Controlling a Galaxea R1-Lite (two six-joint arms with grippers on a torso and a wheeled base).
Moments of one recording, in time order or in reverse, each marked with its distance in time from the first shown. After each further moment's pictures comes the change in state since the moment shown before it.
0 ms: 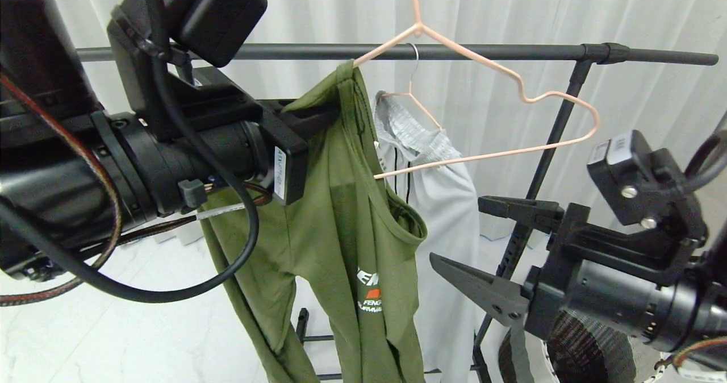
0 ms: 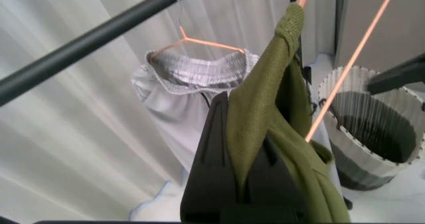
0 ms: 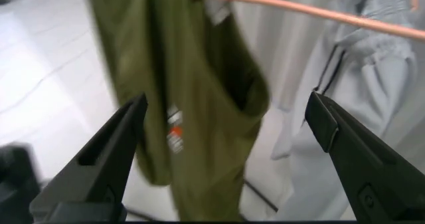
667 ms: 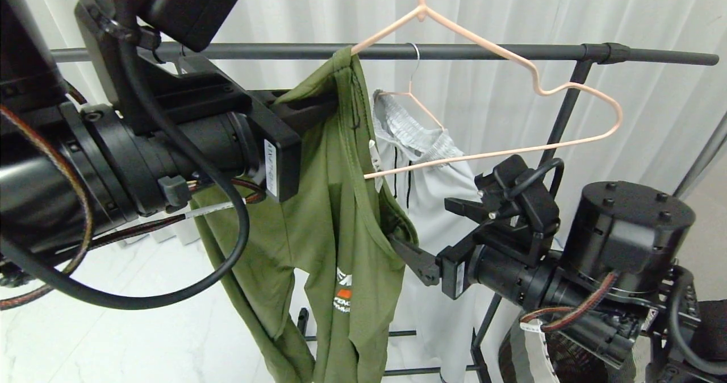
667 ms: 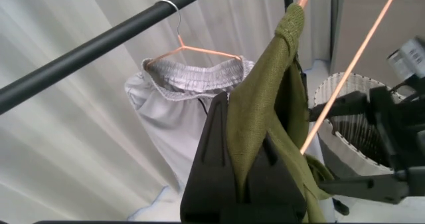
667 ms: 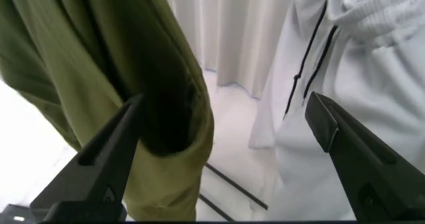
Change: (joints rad) left arm -0.021 -0.021 -0.003 0.000 0.000 -0.003; right arm -0.024 0.284 -0.059 -0.206 -0.143 0.006
